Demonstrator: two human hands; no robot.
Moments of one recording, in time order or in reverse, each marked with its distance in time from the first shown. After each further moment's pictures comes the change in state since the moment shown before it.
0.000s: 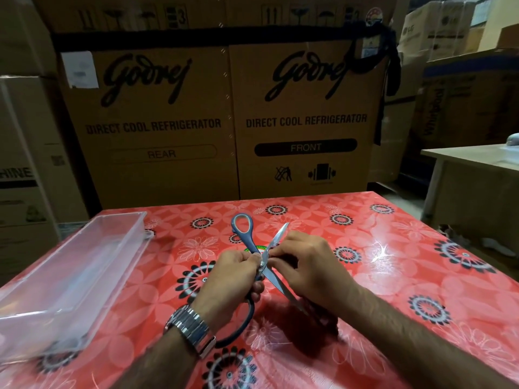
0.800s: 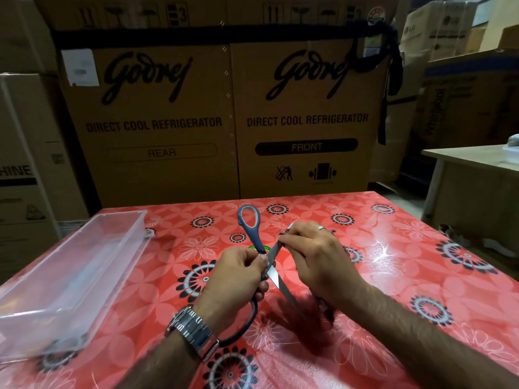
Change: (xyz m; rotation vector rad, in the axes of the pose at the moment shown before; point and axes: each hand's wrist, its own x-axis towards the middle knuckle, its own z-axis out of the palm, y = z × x) left_hand -0.004 -0.003 0.001 0.104 0.014 0.134; right_hand 0.001 0.009 -0.006 -0.176 0.048 -0.039
